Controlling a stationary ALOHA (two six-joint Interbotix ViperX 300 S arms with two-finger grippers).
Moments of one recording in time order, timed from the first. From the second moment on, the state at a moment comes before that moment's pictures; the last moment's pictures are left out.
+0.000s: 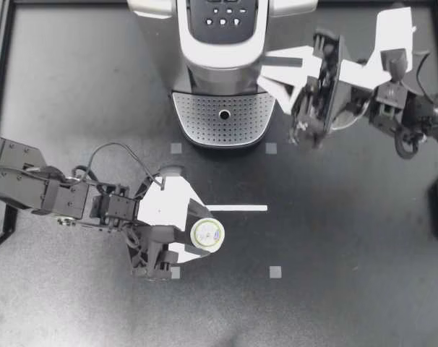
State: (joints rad) left arm -0.13 -0.01 0.72 0.00 0.02 -0.07; right arm -0.25 -0.20 0.81 0.06 -0.81 0.19
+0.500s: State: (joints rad) left arm -0.13 -0.01 0.72 0.00 0.02 -0.07; right arm -0.33 -0.19 0.74 0.06 -0.82 0.19
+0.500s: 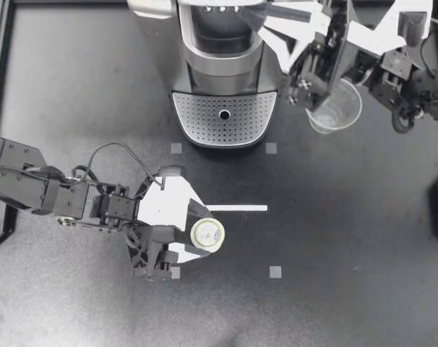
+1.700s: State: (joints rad) left arm -0.13 -0.09 0.57 0.06 0.13 0.02; right arm -0.49 -0.23 0.68 0.01 -0.81 0.21
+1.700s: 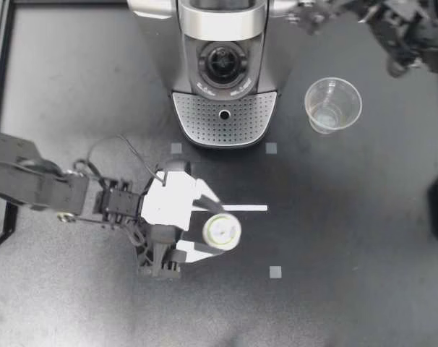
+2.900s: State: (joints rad) left arm -0.10 -0.19 0.23 0.88 0.78 -0.02; right arm -0.40 -0.63 0.96 0.00 -0.79 0.21
